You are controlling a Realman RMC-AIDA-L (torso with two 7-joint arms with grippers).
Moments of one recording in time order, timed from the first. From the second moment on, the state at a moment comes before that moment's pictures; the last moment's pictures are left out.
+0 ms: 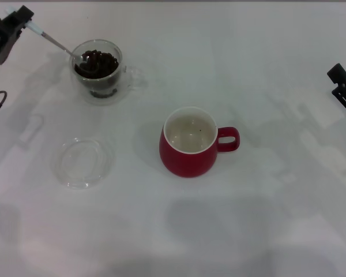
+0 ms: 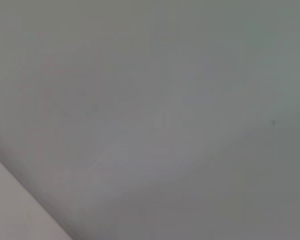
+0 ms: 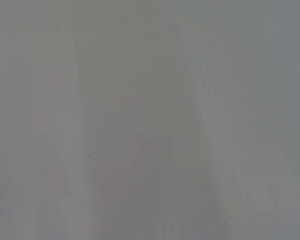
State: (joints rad) left arm -0.62 -2.05 2.84 -0.14 -1.00 1.24 -1.59; right arm 0.15 2.01 -2.31 -0.11 0.49 -1.61 0.53
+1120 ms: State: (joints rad) left arm -0.68 -2.07 2.84 -0.03 -0.71 1.37 -1.67; right arm 0.15 2.02 -2.33 -0.14 0.49 -1.54 0.52
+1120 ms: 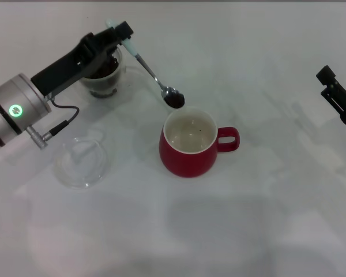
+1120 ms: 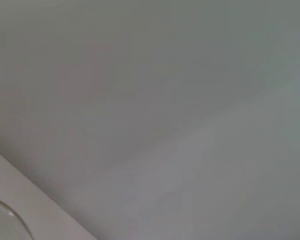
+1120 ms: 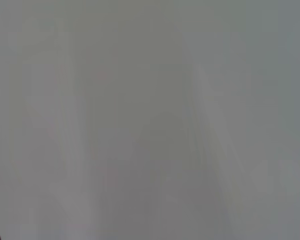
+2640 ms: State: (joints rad) left arm -0.58 -2.04 2.84 -0.18 -0.81 1.76 -1.40; right arm 0.14 2.02 -2.35 -0.14 0.50 -1.55 0.52
